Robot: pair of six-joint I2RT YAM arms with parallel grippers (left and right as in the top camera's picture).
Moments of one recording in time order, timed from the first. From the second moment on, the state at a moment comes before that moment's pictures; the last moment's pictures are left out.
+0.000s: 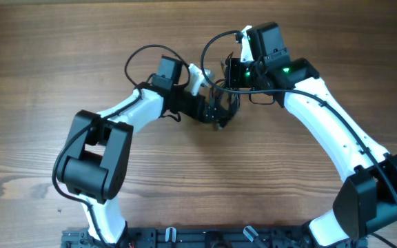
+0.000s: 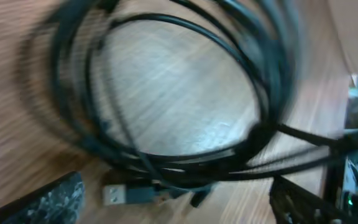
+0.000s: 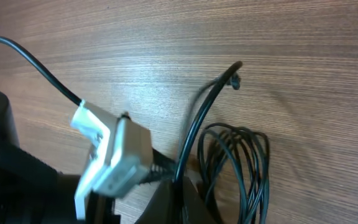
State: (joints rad) left arm -0.37 1.97 1.15 -0.26 0.78 0.01; right arm 0.39 1.71 1.39 -0.59 -0.22 0.40
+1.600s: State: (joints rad) left arm -0.33 1.97 1.13 -0.08 0.64 0.10; right arm 0.38 1.70 1.39 -0.78 -0.05 0.52
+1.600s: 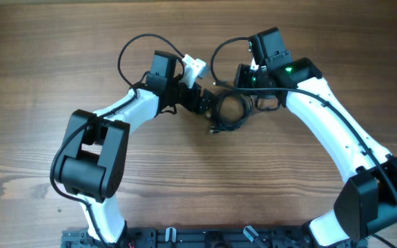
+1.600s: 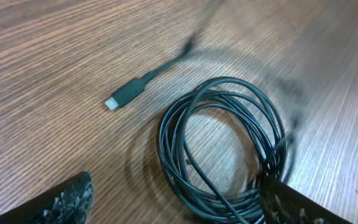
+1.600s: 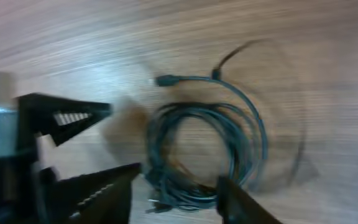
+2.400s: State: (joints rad) left arm -0.40 1.97 1.13 -0.08 0.58 0.06; right arm 0.34 1.96 1.38 -0.78 0.15 0.66
